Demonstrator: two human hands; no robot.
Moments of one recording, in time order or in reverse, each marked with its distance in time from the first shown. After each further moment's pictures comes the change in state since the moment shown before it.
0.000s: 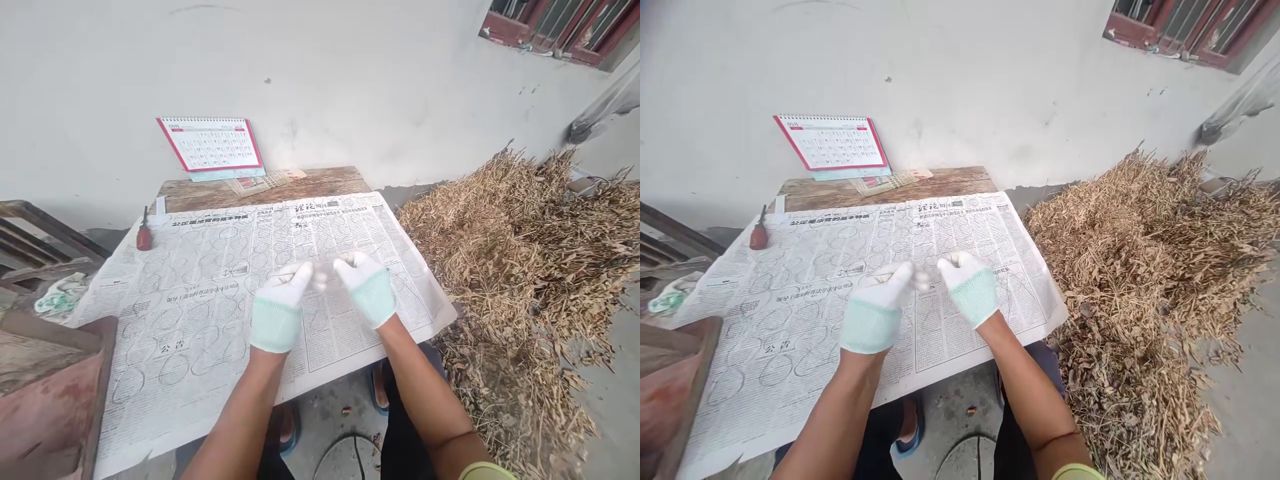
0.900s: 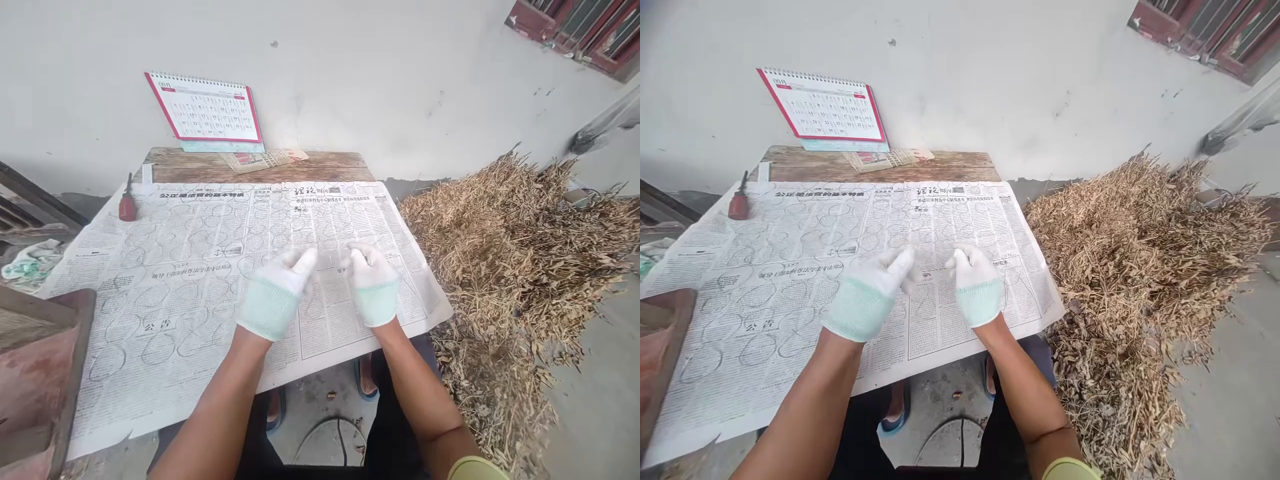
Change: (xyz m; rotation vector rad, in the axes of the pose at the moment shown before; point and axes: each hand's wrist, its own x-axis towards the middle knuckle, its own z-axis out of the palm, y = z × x) left_hand 0.000 0.021 -0.002 0.400 -0.088 -0.153; right_hand -0.013 0.017 0.001 0.006 0.160 -0.024
